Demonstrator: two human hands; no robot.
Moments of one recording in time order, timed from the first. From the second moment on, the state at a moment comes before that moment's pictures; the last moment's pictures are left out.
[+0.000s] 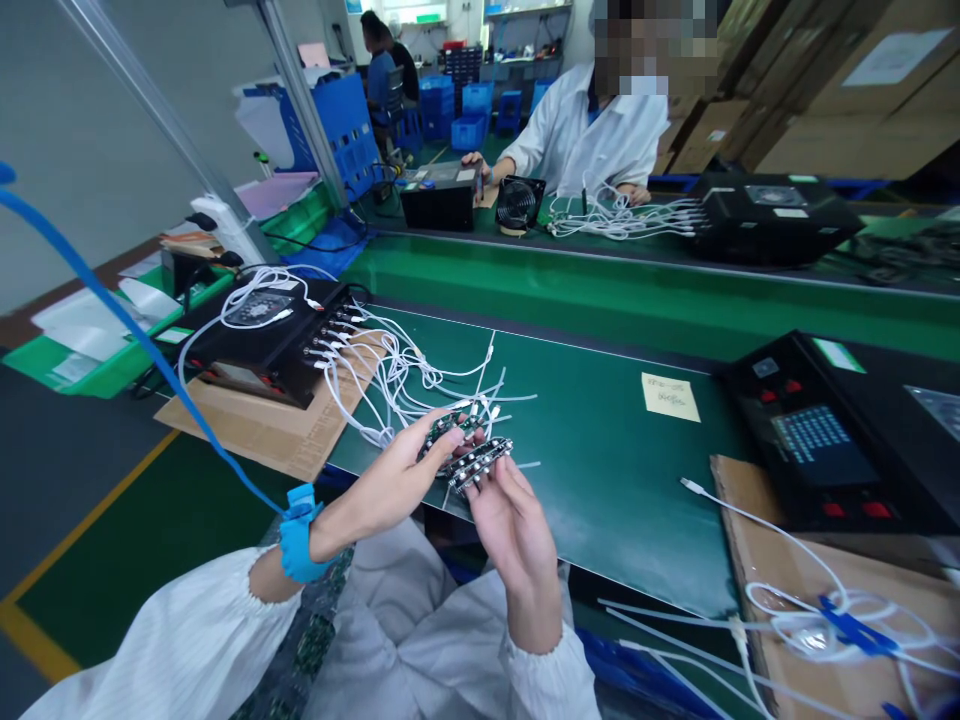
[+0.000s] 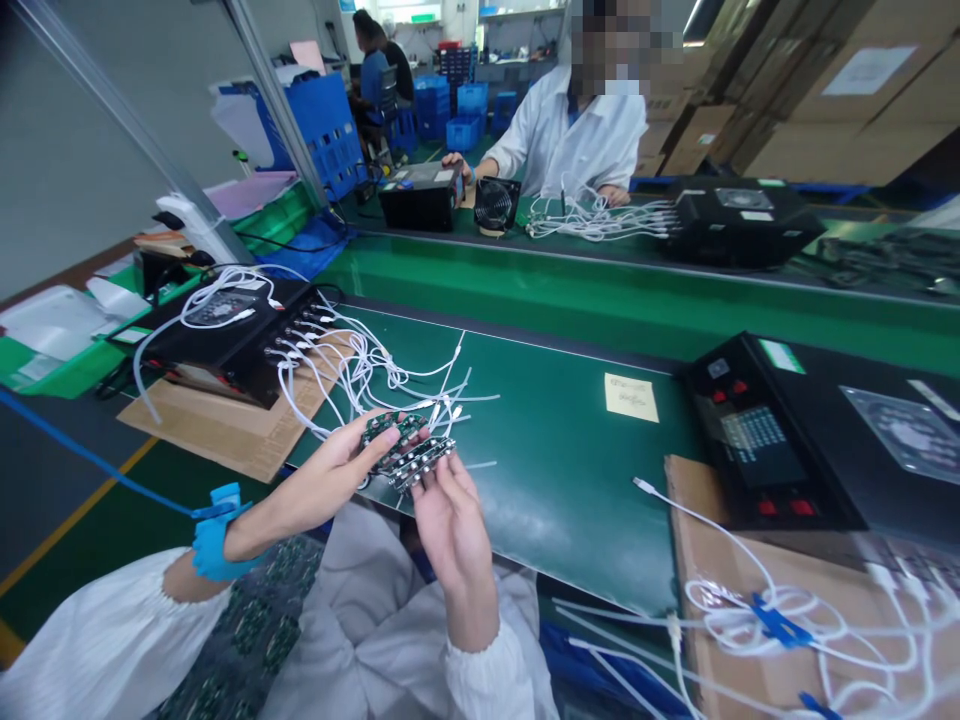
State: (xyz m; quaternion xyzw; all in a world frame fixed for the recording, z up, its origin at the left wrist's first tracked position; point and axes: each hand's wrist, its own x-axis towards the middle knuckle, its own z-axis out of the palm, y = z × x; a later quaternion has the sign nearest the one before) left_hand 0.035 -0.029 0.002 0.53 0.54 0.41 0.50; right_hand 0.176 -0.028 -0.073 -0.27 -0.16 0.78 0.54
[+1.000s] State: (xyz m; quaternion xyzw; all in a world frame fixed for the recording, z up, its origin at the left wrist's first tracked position) left_hand 0.043 -0.036 0.002 0.56 0.55 0.35 0.51; right_hand 0.179 -0.031 -0.068 -0.27 -0.12 0.76 0.57
